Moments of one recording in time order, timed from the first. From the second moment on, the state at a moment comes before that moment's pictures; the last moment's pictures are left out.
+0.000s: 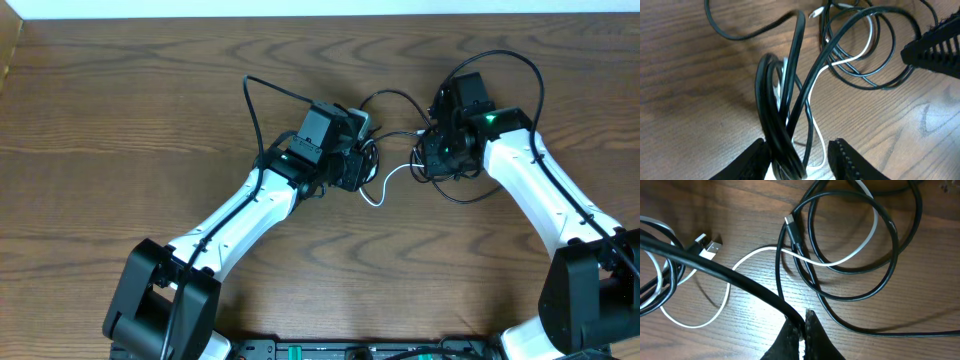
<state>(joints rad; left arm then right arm) -0.55 1.66 1.09 -0.34 0.30 -0.21 0.26 1.71 1.25 -0.84 -0.06 0.17</state>
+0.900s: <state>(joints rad) -0.52 1.45 1.09 -0.39 0.28 -0.61 0.26 1.71 1.25 -0.71 -0.62 0.27</state>
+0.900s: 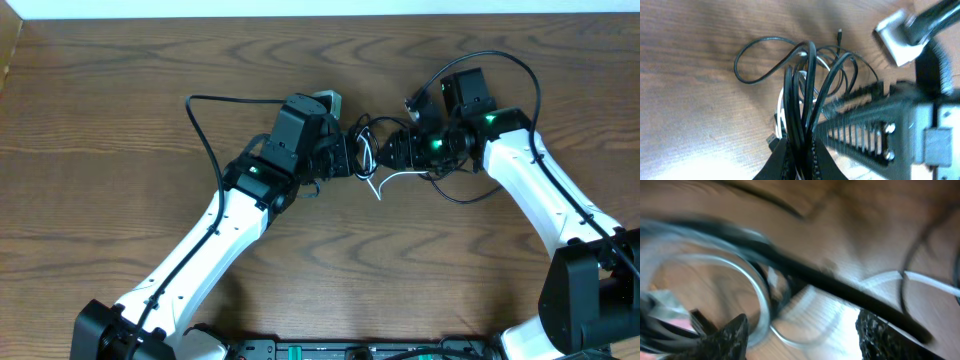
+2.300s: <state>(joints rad) -0.54 1.56 1.09 -0.43 0.41 -0.62 0.31 1.68 1.26 -0.82 -0.32 0.29</state>
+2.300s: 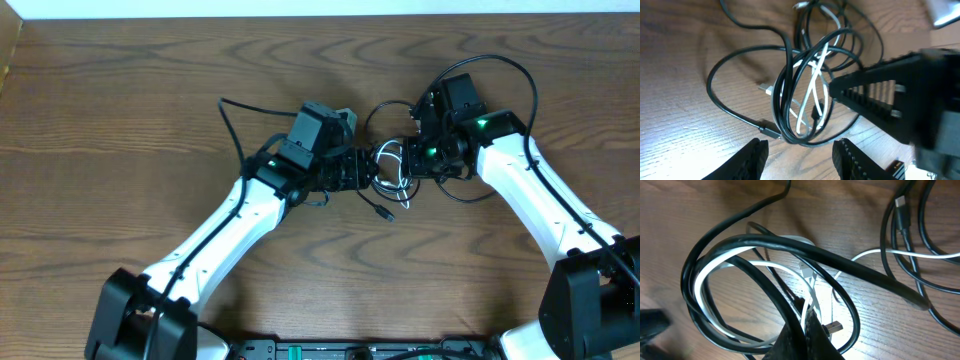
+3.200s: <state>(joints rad) -0.24 1.30 1.09 -0.46 0.47 -0.60 0.25 1.68 1.25 -0.91 -0.04 0.40</state>
